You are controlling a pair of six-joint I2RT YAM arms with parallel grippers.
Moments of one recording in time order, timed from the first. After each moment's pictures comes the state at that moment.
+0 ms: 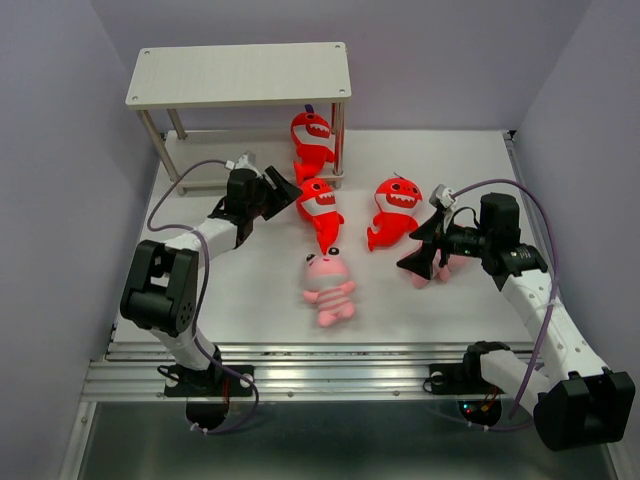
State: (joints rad) left arm -0.27 1.63 0.92 0.27 0.19 -0.84; right arm 0.11 0.98 0.80 -0.41 -0.98 -0.29
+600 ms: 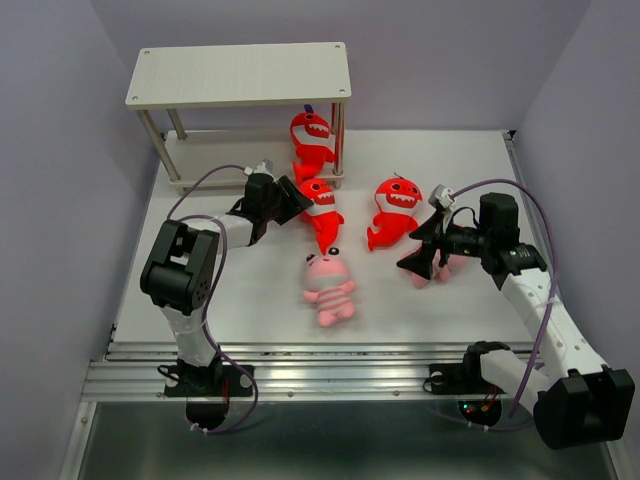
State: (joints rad) left arm -0.34 1.81 0.97 0.32 0.20 -0.85; right arm 0.11 0.98 0.80 -0.41 -0.98 -0.30
